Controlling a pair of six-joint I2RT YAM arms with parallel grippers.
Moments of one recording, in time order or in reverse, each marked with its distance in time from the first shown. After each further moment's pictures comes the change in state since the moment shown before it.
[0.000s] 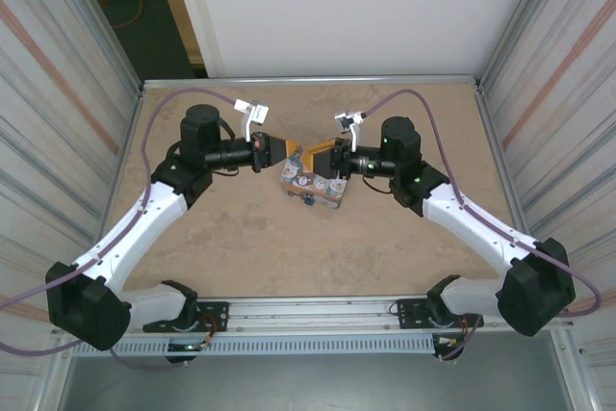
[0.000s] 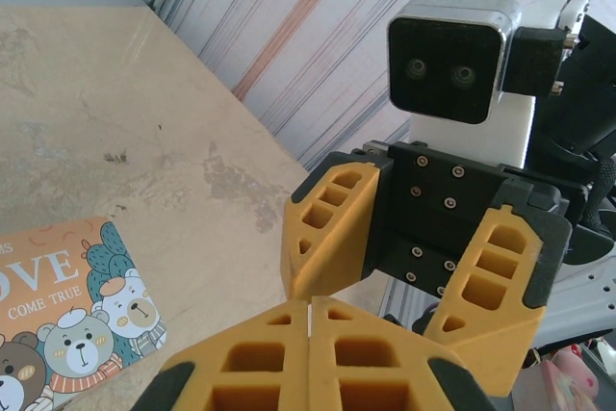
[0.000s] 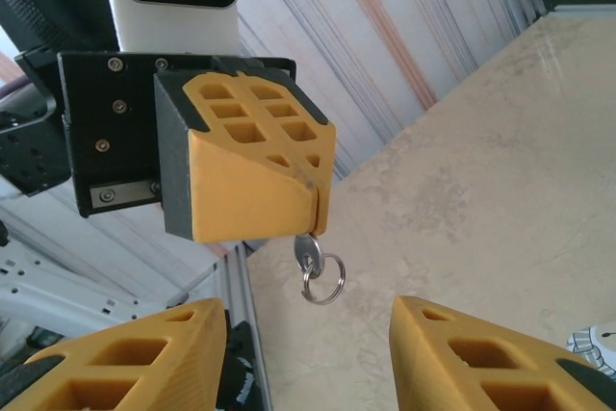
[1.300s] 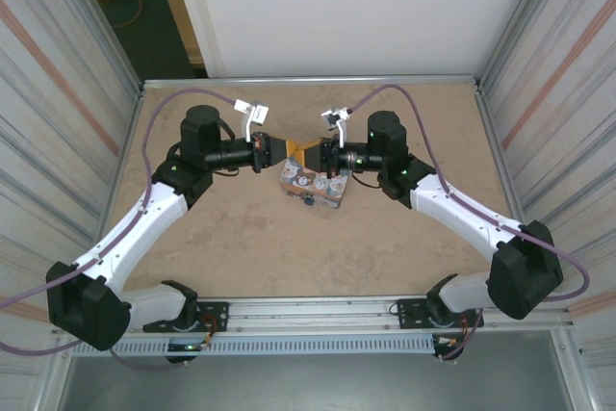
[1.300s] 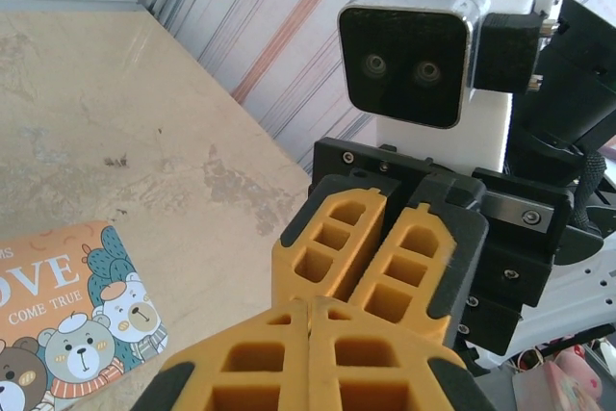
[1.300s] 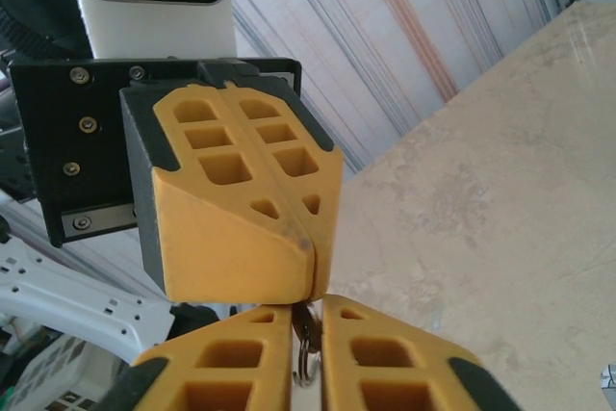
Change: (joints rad) left arm -0.003 0.000 -0.010 0.023 -0.002 0.000; right arm 0.031 0.098 0.063 0.027 -0.023 0.002
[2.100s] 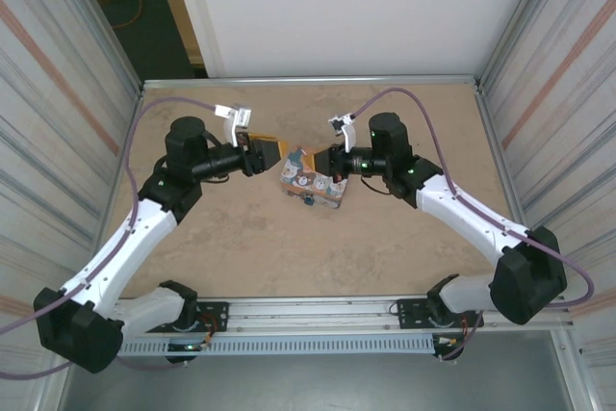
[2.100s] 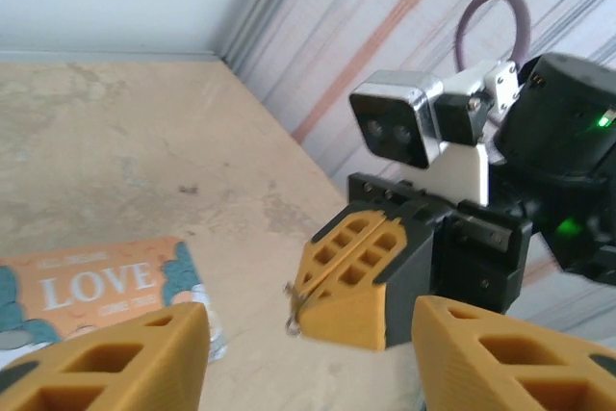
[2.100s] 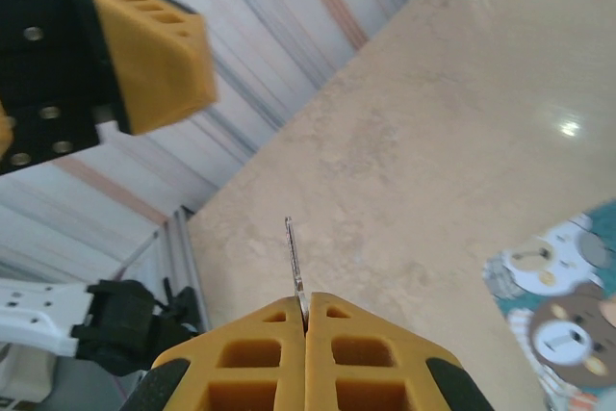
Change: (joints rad) left arm 0.026 -0.143 -0.091 -0.012 -0.189 0.002; right arm -0.048 -0.032 0.000 -0.273 0.113 -0.128
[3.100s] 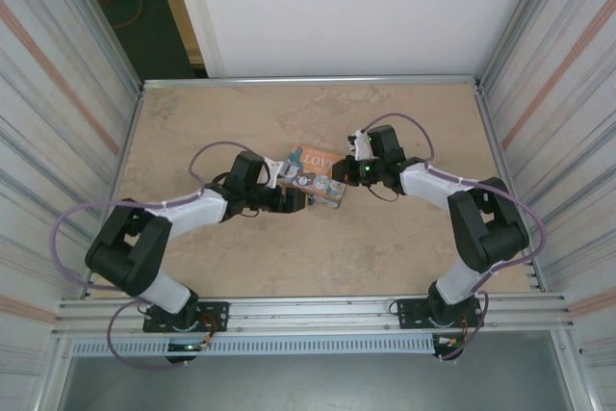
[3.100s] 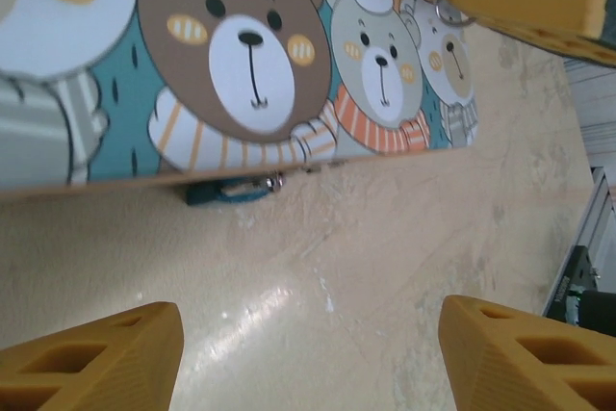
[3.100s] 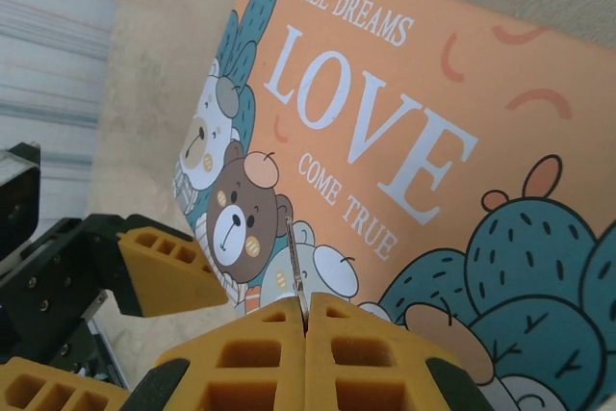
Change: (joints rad) left arm -0.116 0.492 -0.202 0.116 -0.057 0.010; right arm -0.158 0.328 -0.085 0.025 0.048 0.175
